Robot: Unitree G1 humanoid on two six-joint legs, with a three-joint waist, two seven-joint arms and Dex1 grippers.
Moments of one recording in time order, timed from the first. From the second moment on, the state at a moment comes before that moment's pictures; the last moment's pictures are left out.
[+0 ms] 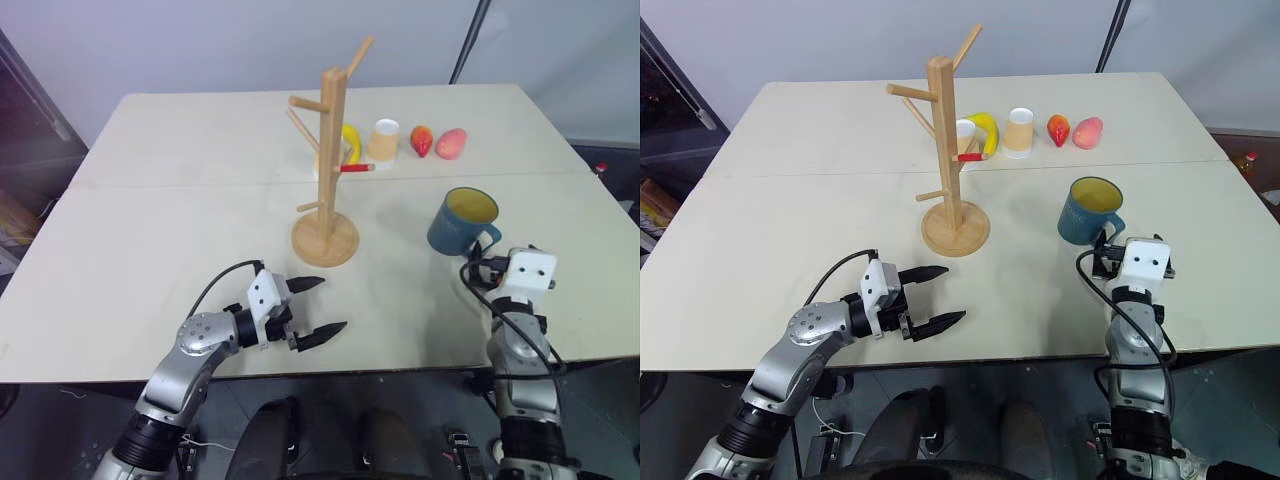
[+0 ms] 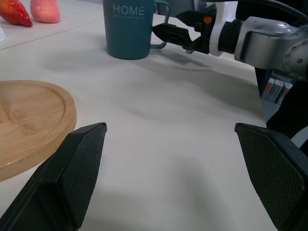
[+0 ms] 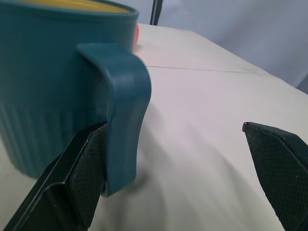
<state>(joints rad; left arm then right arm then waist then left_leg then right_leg) -0.09 0.39 -0.22 -0.23 -0.34 0.18 -0.87 -0.09 -0.22 -0.28 0.02 0.03 0.00 -0.07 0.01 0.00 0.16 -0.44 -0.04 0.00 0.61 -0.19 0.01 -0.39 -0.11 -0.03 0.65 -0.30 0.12</state>
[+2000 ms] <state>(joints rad) -0.21 0.47 0.10 -0.36 -0.58 0.31 -0.76 -0.74 -0.67 0.11 -0.15 0.12 0.36 0.80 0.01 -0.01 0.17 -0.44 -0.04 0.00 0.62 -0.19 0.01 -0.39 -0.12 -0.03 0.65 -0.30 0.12</state>
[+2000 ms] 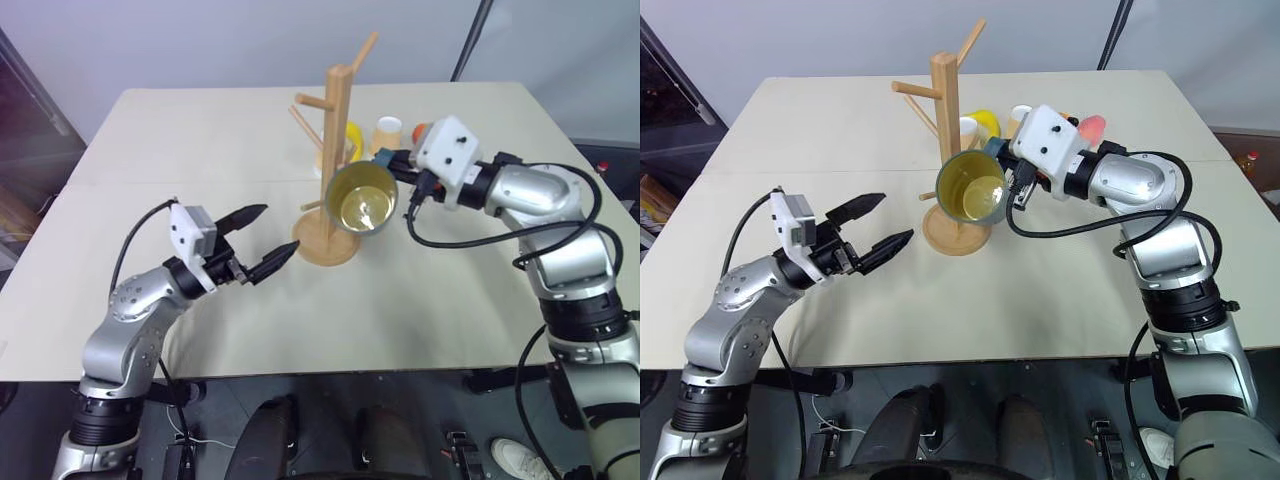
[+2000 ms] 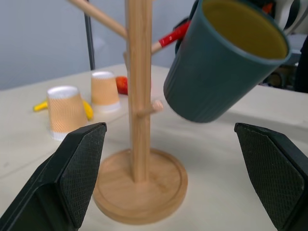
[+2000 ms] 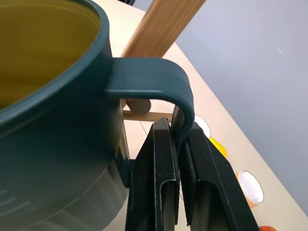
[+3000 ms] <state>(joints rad) -0.25 0.48 0.09 -0.40 -0.62 0.35 -0.71 -0.76 -0.70 0.04 -0.14 0.09 0.35 0.80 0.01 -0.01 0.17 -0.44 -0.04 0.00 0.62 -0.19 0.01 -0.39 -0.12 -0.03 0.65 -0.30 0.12</state>
